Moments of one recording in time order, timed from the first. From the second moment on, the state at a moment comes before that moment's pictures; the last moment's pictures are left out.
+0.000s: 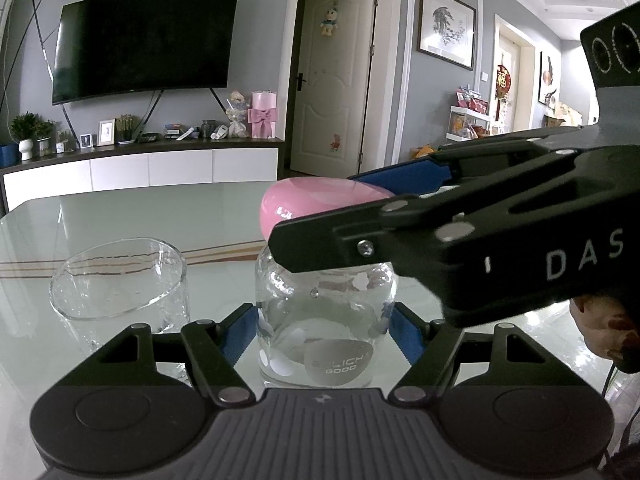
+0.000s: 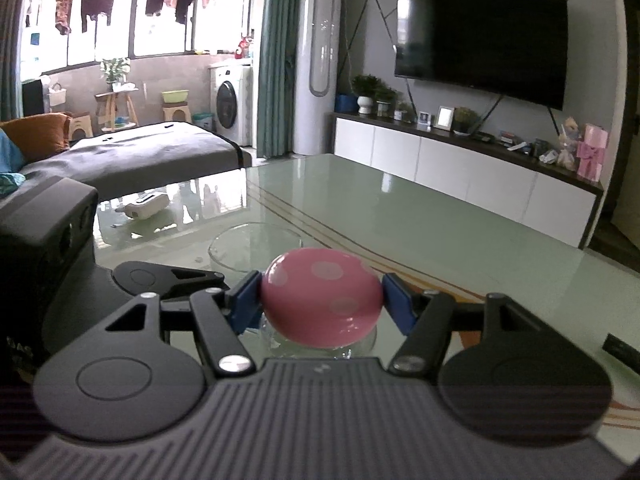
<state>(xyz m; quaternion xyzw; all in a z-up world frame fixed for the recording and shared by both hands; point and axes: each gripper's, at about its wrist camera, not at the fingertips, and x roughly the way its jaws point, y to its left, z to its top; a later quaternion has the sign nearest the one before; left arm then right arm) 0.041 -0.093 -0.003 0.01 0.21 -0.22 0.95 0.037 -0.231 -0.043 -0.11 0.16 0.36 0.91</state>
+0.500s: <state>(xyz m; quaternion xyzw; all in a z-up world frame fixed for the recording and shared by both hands) 0.039 -0.091 -0.006 0.01 0.21 -0.22 0.95 0.046 -0.244 -0.039 -0.14 0.14 0.43 0.88</state>
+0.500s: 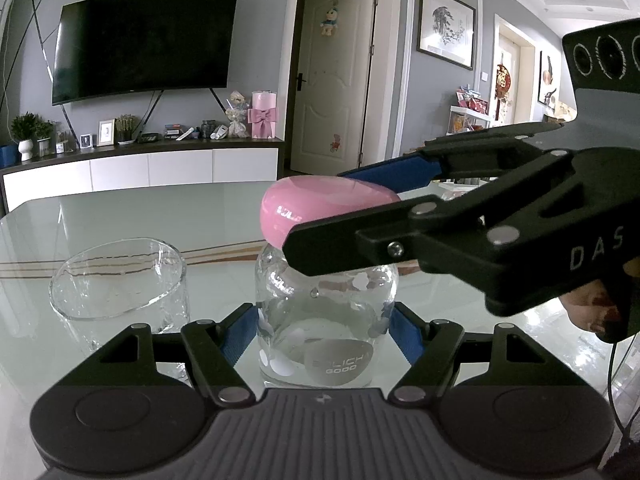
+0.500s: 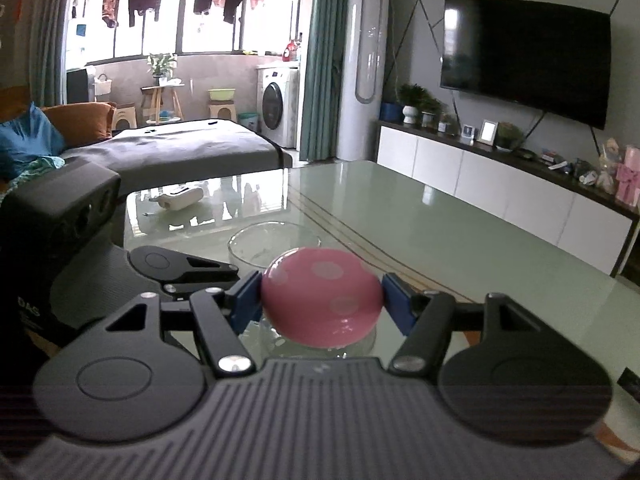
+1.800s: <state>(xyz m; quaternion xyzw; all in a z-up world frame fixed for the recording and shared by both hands) 0.044 -0.090 -0.010 0.01 0.21 -0.22 0.95 0.015 -0.196 -0.053 -0.11 0.17 0.21 0.96</state>
